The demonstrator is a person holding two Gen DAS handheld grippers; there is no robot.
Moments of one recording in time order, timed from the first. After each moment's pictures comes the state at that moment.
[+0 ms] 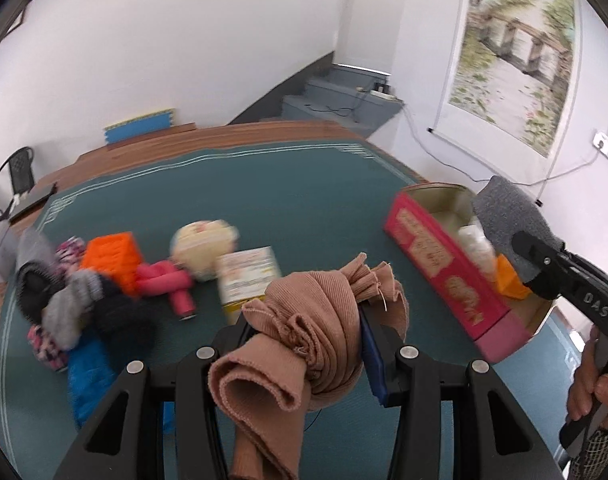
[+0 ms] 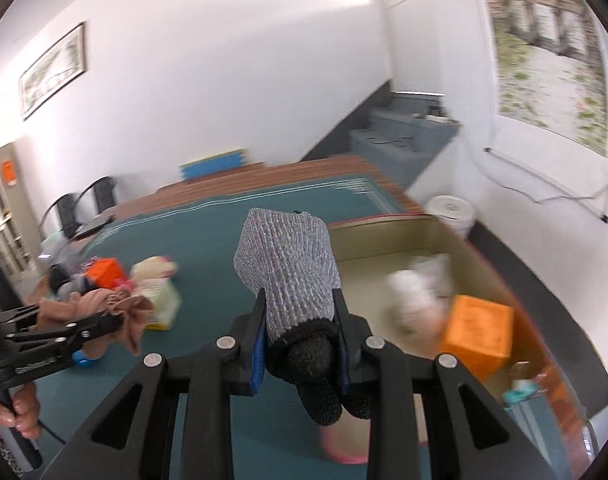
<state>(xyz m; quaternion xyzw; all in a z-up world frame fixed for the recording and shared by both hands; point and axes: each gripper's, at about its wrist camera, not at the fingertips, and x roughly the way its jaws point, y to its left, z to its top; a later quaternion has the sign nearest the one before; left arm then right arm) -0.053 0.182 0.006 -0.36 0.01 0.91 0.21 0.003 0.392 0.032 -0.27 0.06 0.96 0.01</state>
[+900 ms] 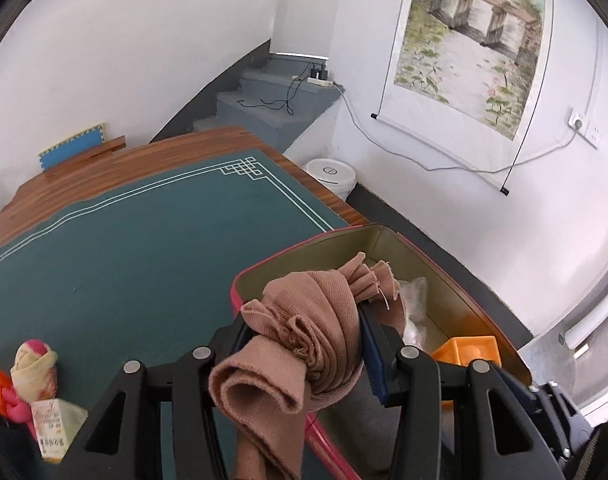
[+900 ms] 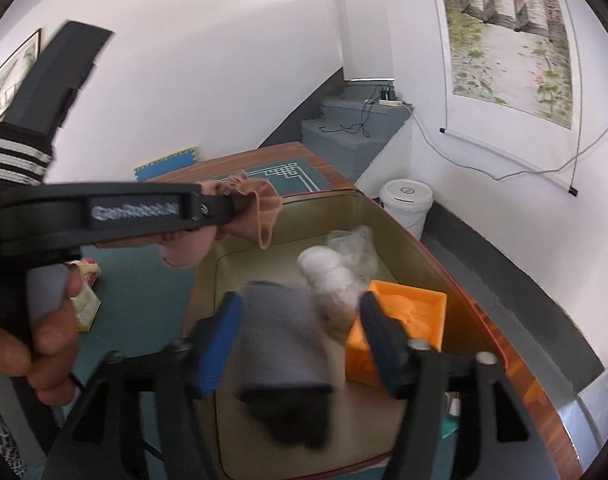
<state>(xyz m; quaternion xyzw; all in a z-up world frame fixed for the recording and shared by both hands) -0.141 0.371 0.021 -0.37 0.04 0.88 0.29 -0.006 0.446 0.001 -0.28 0.08 0.95 0.07</state>
